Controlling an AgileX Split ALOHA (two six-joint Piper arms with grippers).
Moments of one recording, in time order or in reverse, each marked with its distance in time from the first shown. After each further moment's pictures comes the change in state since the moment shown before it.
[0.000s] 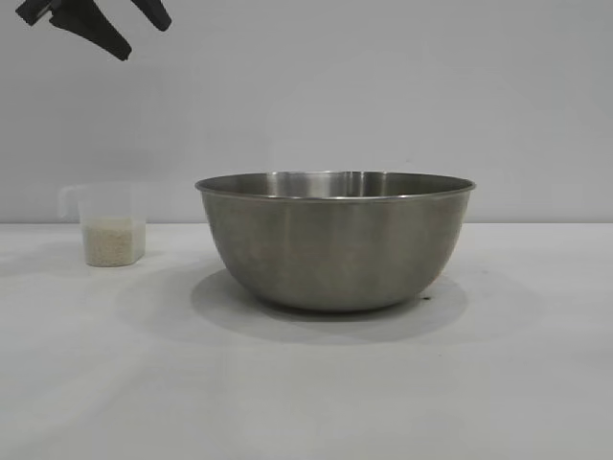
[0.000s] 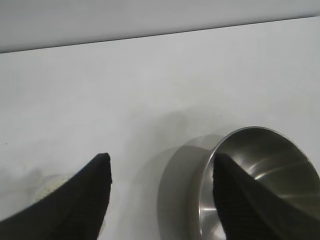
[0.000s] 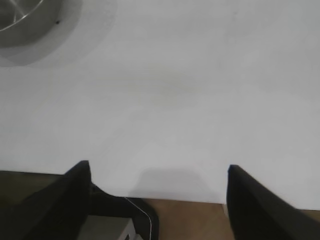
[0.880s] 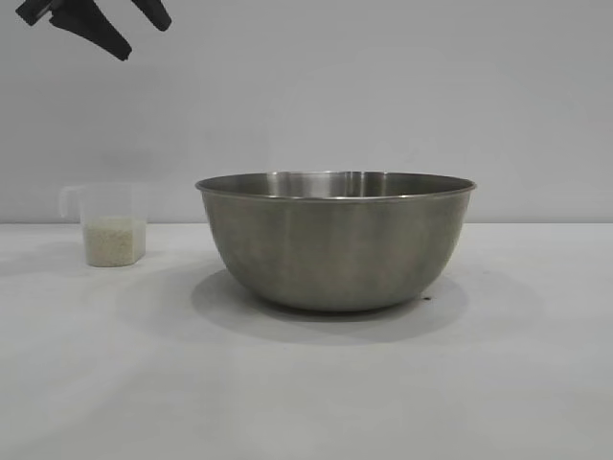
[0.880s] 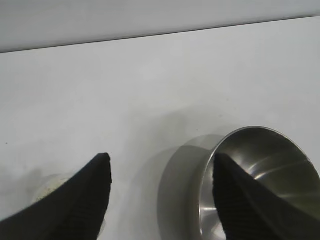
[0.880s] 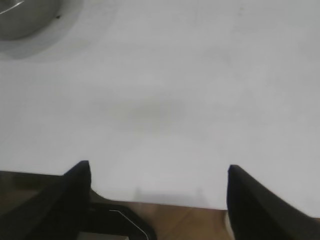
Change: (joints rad) left arm 0.000 0.000 0.000 0.000 0.002 0.000; right arm 0.000 -0.139 0.153 0.000 -0.107 -0.034
